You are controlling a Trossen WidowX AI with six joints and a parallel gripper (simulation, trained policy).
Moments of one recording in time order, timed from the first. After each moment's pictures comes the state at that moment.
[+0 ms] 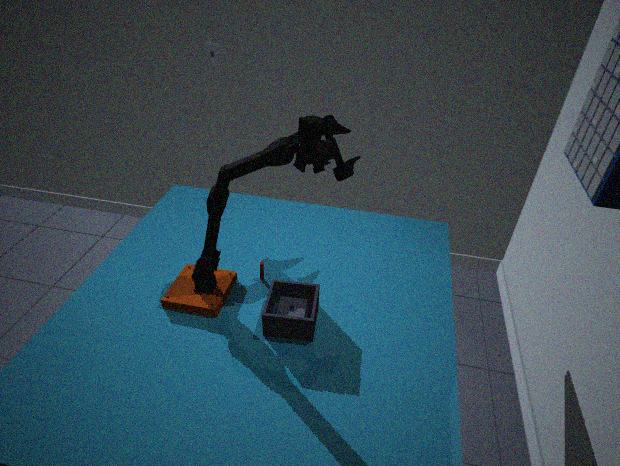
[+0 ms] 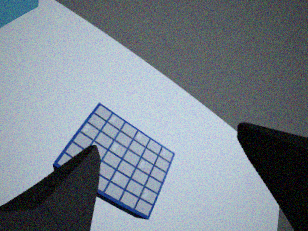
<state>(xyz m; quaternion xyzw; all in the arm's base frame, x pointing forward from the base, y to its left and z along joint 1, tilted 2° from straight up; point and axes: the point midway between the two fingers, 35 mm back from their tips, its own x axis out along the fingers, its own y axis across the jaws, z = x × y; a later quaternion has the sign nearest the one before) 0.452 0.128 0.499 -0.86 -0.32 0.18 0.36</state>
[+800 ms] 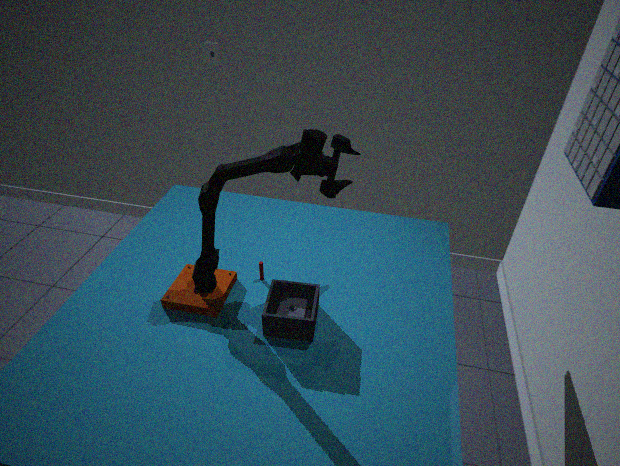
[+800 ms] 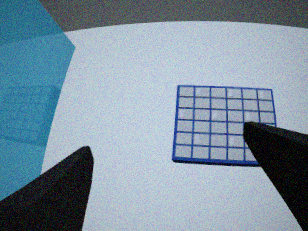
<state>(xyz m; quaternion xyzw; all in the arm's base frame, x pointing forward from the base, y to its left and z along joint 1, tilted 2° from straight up) 0.459 0.127 0.430 -0.72 -0.13 0.28 0.63</state>
